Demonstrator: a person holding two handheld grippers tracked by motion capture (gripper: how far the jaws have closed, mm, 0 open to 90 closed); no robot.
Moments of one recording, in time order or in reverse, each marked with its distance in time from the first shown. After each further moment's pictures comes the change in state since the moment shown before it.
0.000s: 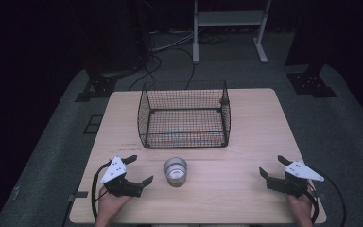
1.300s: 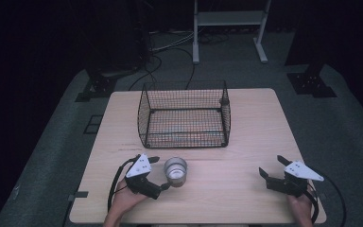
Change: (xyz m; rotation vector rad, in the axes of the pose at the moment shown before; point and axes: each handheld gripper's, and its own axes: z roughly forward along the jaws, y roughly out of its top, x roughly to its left) left arm -0.022 0.020 0.049 0.134 -0.168 0.094; right arm 0.000 0.000 0.000 0.000 0.007 -0.007
